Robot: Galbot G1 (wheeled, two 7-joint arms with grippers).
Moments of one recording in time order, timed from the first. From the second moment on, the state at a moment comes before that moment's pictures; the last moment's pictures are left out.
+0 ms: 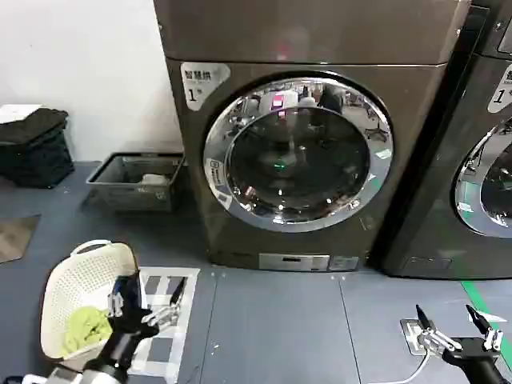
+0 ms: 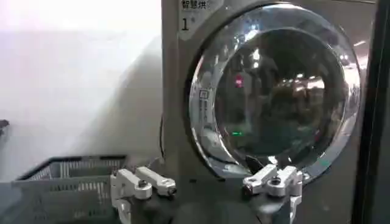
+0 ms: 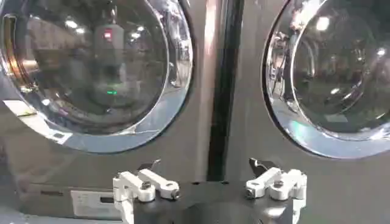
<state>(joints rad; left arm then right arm) 1.80 -1.38 -0.70 -2.46 -0.26 0.18 0.12 -1.92 1.34 1.05 2.41 0.45 -0.20 -0.12</state>
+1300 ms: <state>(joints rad) 1.83 -1.39 -0.67 -2.48 -0.21 0.18 0.14 -1.32 0.74 0.65 2.19 0.67 -0.21 -0.15</state>
